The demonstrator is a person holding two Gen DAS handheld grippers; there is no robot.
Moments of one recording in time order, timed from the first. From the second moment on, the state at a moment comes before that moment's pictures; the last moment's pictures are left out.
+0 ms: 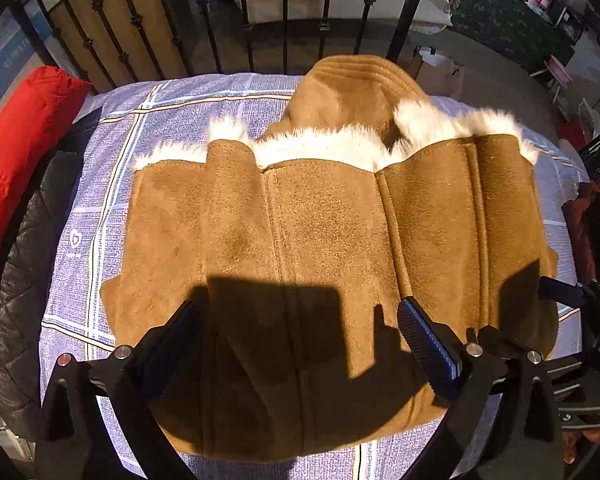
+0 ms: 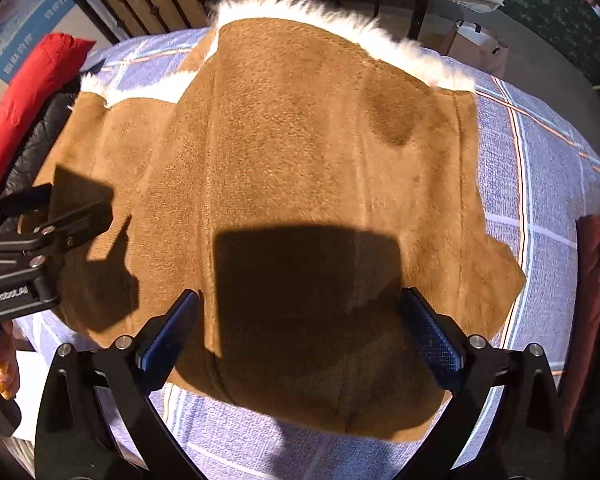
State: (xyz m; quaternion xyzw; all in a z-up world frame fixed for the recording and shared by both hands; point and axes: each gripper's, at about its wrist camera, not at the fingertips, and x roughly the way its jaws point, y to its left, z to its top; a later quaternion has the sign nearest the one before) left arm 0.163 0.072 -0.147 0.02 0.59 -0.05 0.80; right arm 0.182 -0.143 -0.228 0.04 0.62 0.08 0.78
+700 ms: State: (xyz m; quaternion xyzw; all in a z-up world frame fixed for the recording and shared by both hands) left arm 0.110 0.239 -0.194 -0.24 0.63 0.00 0.74; right arm 0.143 -0.285 -0.261 0.30 0.63 0.07 0.71
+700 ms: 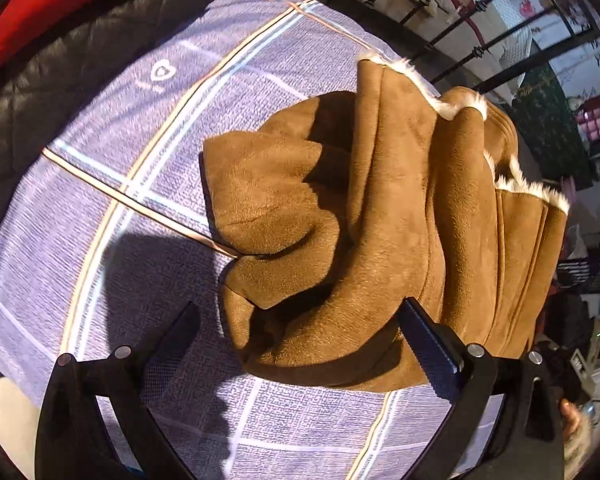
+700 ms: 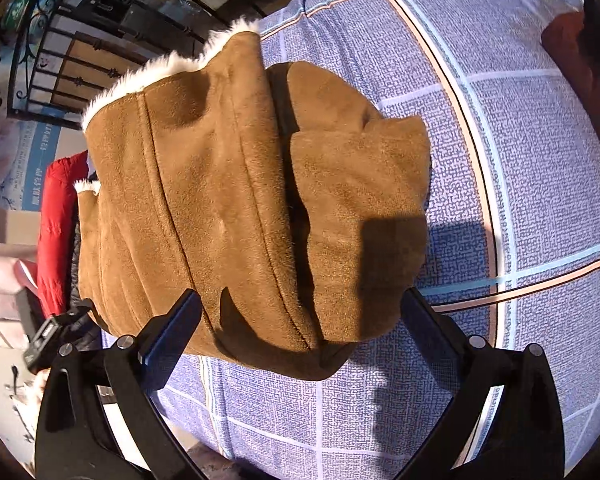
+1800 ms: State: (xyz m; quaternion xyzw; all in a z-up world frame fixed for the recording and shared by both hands) left arm 0.129 0.248 -0.232 -0.33 0.62 -0.05 0.71; right arm 0.163 -0.305 -0.312 0.34 0.65 0.09 0.68
